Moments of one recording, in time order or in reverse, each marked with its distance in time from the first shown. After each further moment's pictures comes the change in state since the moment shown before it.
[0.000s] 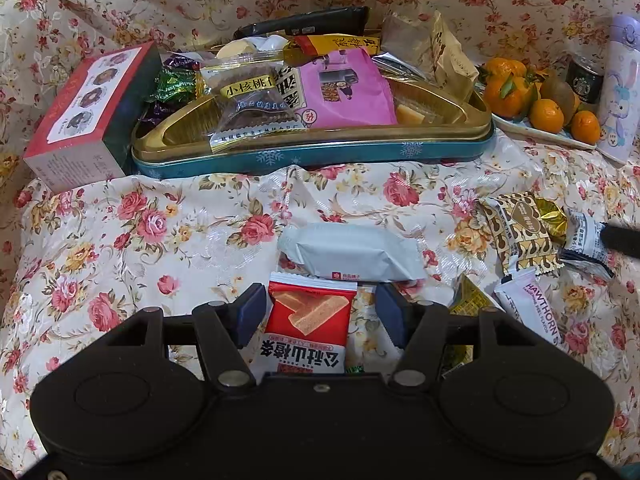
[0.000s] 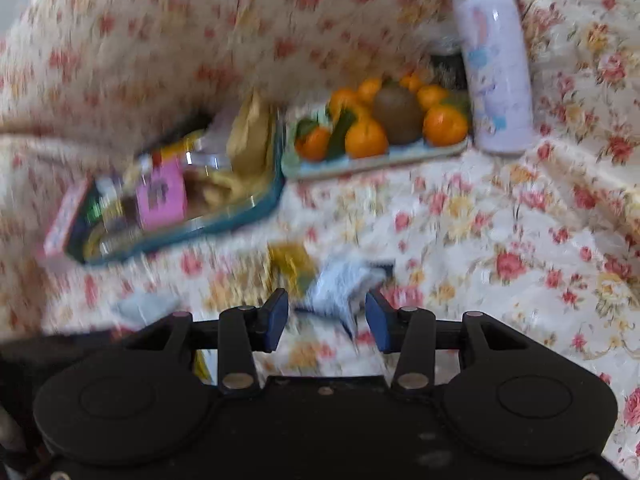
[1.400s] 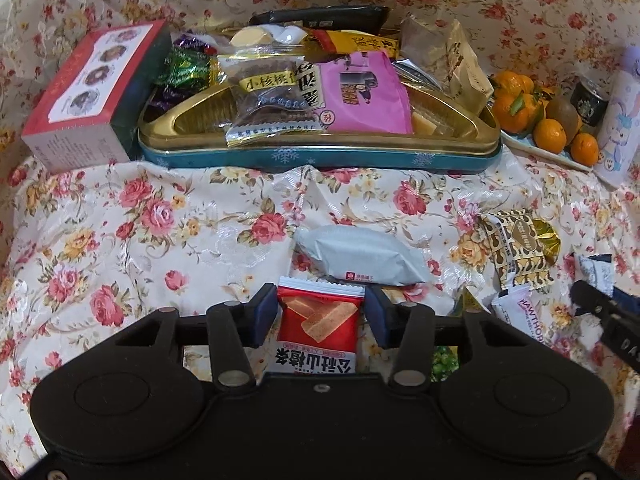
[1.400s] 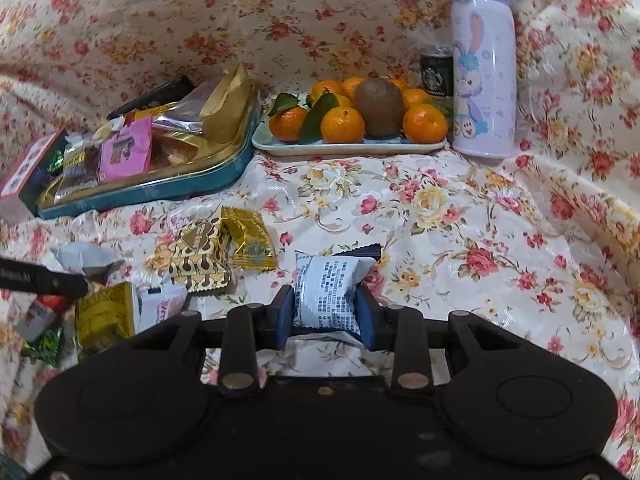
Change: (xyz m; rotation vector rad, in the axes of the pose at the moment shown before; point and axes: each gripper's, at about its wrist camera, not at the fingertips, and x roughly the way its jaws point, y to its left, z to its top) left arm -0.001 0.018 0.011 -0.082 0.063 -0.065; right arm 0.019 -0.004 -0.036 -0.170 -0.048 -0.138
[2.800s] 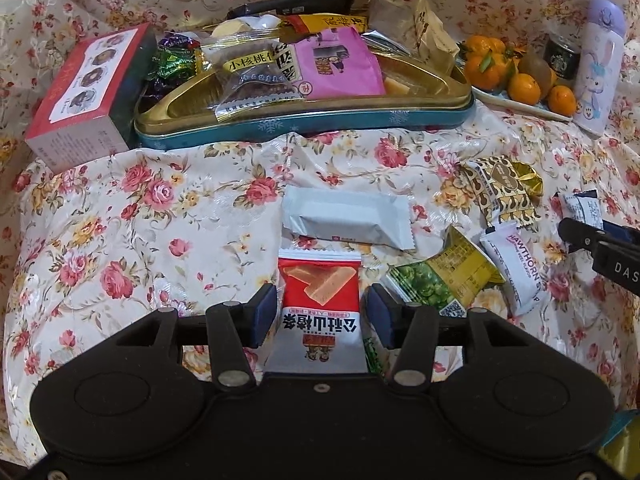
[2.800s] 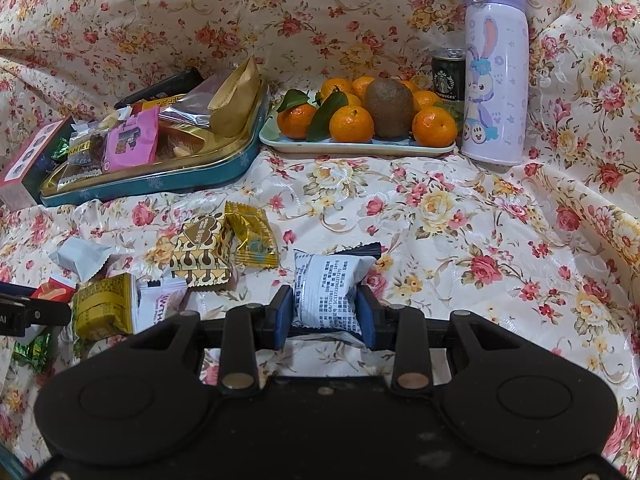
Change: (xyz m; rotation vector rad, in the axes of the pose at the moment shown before) left arm -0.014 -0.010 -0.026 0.115 0.006 0.016; right arm 0.003 0.002 0.001 -0.037 0.001 0.019
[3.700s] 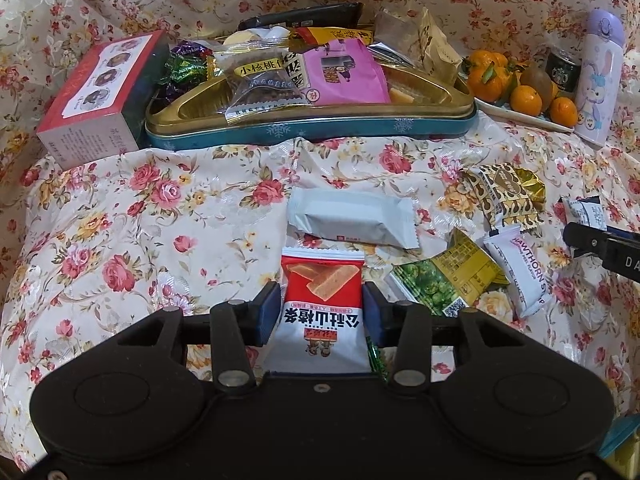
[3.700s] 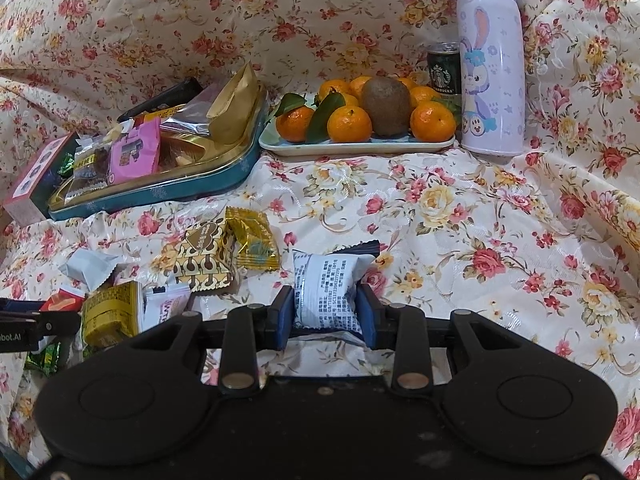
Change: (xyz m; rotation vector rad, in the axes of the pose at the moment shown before) left arm -0.002 0.002 -0.008 -0.020 -0.063 0.010; right arm -0.002 -0.009 -0.002 0.051 -0.012 0.046
